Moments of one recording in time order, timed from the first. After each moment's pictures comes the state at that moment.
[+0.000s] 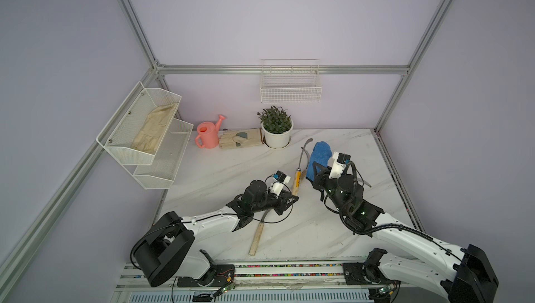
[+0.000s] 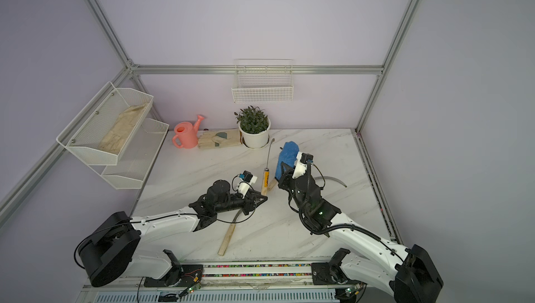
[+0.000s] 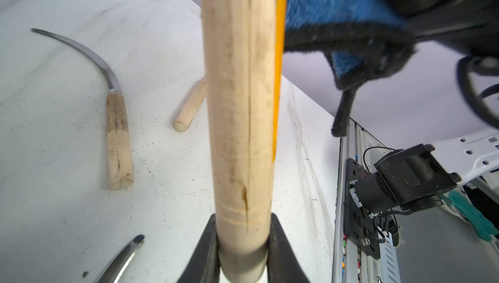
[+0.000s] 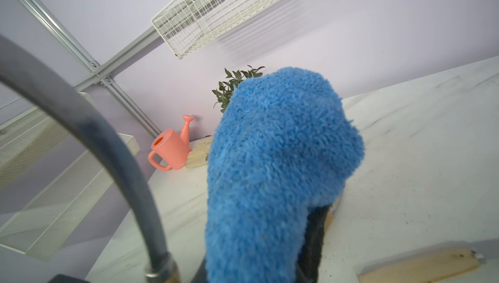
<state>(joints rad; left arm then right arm) -0.74 1.34 0.58 0.46 0.39 -0.34 0.71 1.03 0.63 0.27 0.43 0.55</state>
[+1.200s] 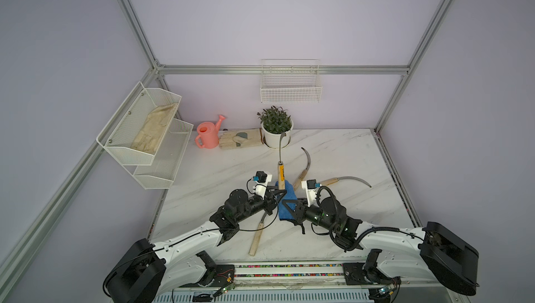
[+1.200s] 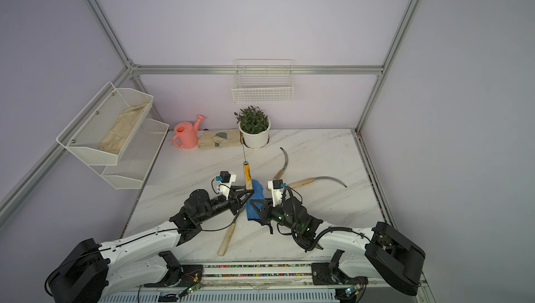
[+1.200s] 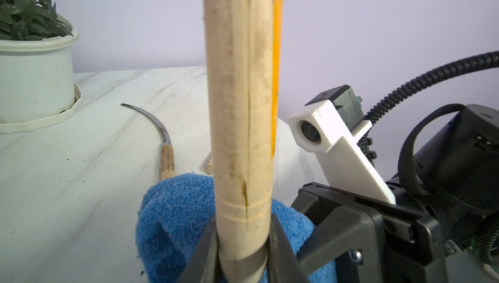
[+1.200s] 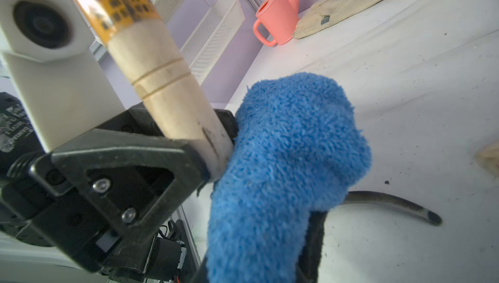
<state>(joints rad) -0.72 1.10 0.43 0.58 0.25 -0.35 0.92 1.23 0.38 0.70 -0.08 0.76</state>
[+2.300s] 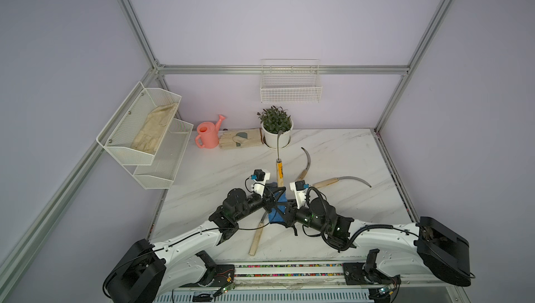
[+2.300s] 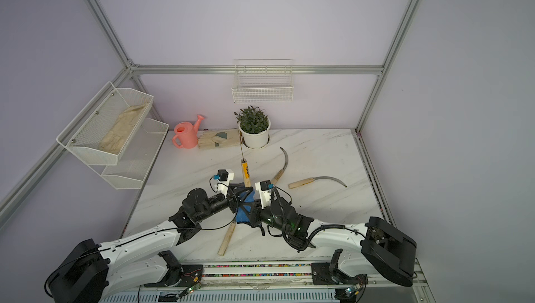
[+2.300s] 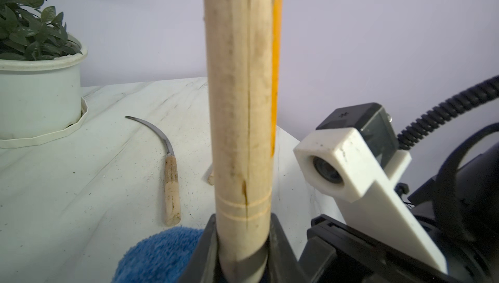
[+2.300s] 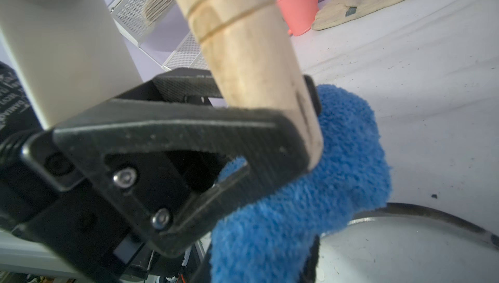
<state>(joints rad) -0.71 1.10 0.43 0.61 0.26 -0.35 1.04 1.31 0.51 0.62 0.02 0.71</state>
